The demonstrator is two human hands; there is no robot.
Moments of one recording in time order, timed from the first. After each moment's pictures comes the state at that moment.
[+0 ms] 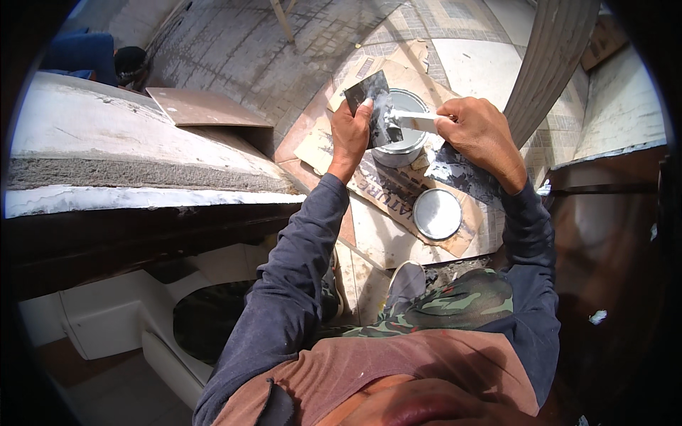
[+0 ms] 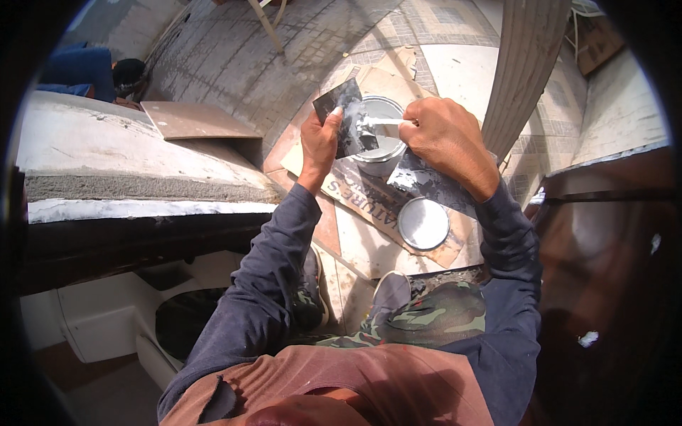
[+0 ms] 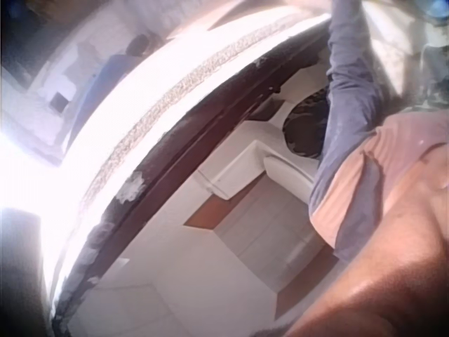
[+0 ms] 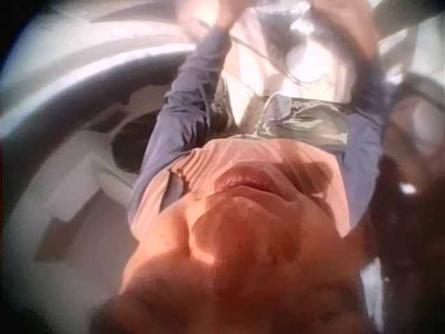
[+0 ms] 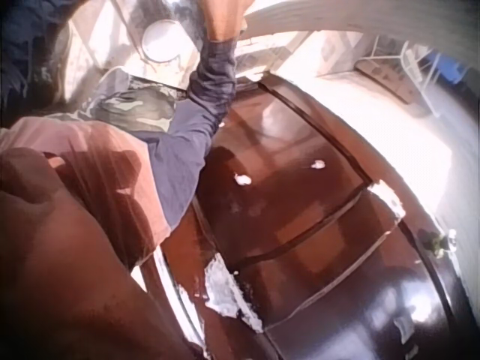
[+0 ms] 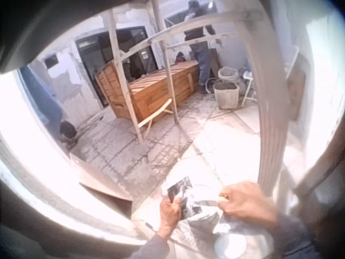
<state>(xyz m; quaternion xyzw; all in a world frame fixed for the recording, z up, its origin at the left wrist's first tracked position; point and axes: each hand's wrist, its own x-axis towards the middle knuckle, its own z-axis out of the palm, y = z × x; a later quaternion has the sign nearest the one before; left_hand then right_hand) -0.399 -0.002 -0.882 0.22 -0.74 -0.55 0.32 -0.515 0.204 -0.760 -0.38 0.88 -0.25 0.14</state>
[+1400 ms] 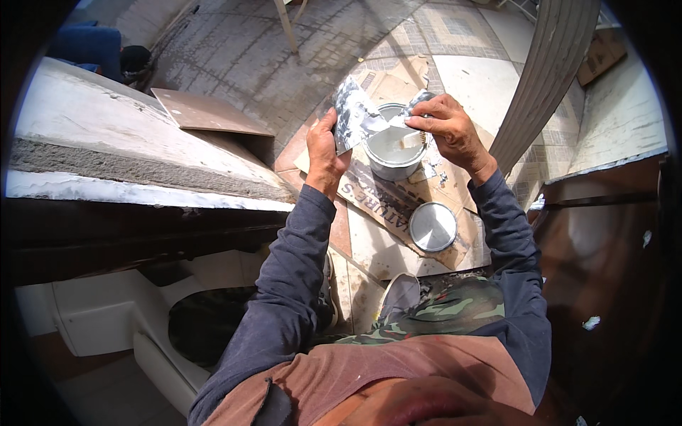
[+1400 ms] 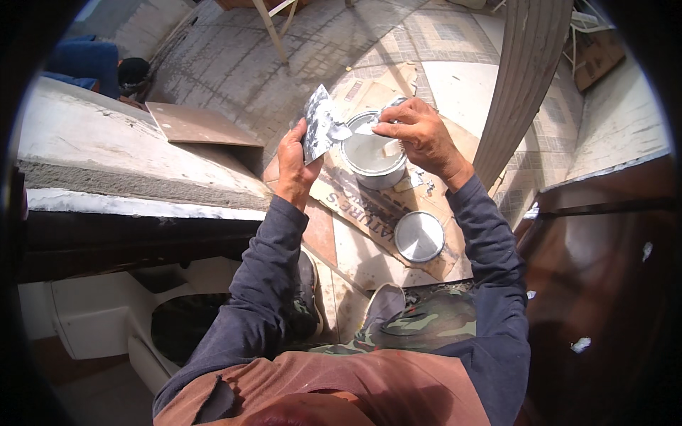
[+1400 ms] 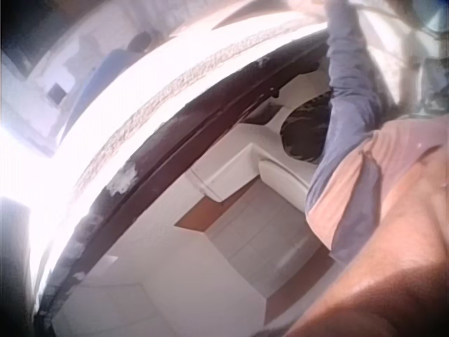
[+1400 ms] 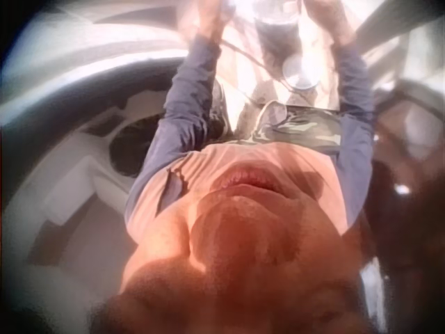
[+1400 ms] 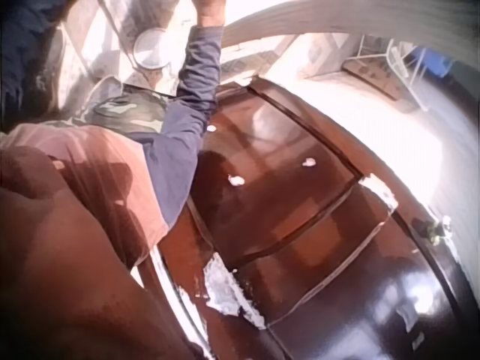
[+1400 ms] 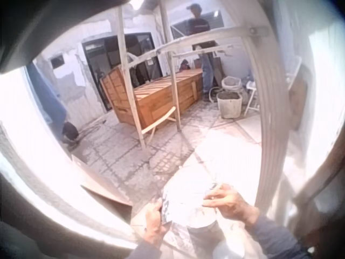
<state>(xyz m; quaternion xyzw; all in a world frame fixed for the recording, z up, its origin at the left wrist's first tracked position) -0.383 -0.032 -0.858 0.25 -0.27 -0.89 0.29 -0.539 0.172 -0.823 -0.64 0.63 -0.43 -0.10</state>
